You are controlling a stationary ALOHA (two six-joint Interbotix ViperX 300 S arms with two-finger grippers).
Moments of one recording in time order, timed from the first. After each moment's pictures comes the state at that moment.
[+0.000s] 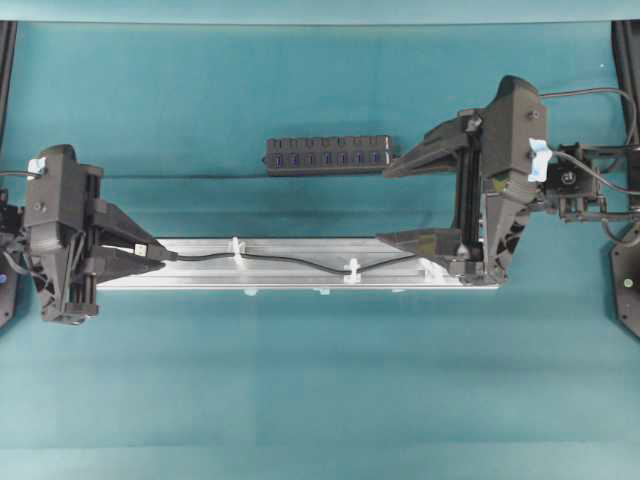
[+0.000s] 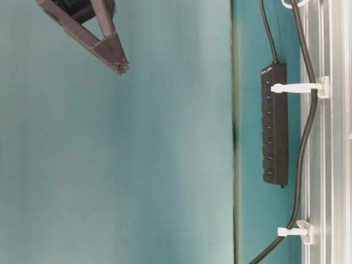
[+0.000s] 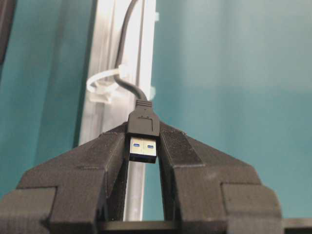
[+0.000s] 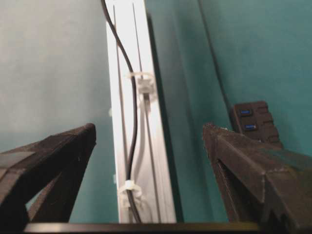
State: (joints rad) left arm 0.01 -0.66 1.09 0.02 0.17 -0.09; right arm -0.07 -0.42 0.78 -0.12 0.11 0.17
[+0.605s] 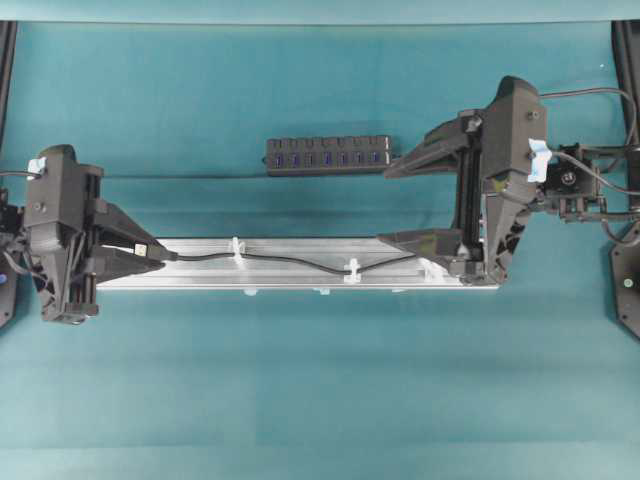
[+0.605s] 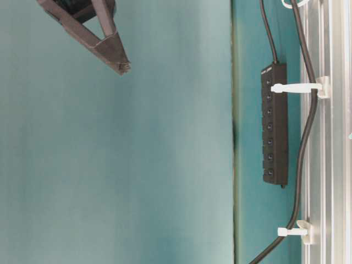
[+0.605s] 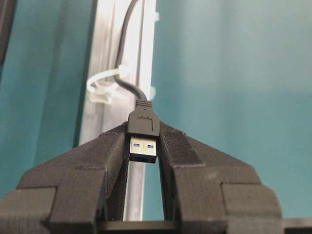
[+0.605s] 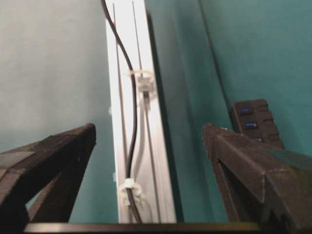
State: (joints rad) left arm 0.01 -0.66 1.09 0.02 0.17 -0.09; right arm -0.07 -0.42 0.78 -0.12 0.11 0.17
